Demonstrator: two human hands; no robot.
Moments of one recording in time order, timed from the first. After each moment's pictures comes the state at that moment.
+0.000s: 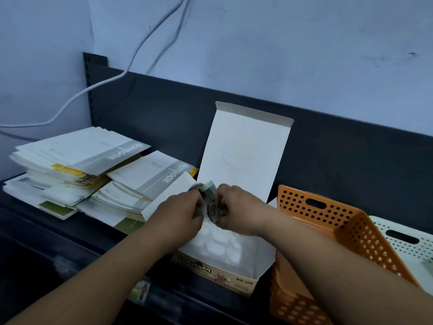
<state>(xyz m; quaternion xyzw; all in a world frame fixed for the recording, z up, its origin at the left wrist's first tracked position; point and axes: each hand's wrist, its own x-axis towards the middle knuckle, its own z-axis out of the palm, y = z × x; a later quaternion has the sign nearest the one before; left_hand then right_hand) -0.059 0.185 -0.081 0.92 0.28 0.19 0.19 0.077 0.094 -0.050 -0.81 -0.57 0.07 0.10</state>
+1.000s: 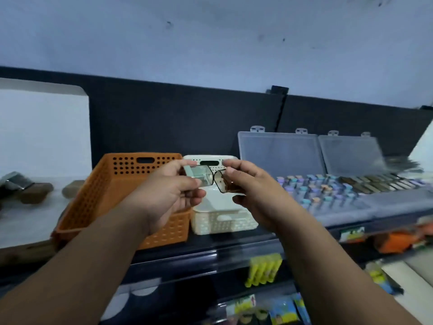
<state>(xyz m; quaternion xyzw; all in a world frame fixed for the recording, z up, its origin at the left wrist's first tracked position) 0.041 -0.116 -0.022 0.64 0.06 0.06 0.76 0.103 -0.280 -0.025 -0.72 -0.19 0.12 0.66</state>
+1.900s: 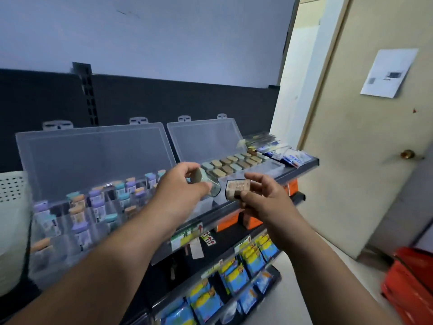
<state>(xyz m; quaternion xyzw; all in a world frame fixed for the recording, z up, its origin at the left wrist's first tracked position) 0.205 -0.504 -0.041 0.77 -0.10 0.06 0.63 0.178 -0.685 -0.063 -0.73 0.01 -0.11 0.67</state>
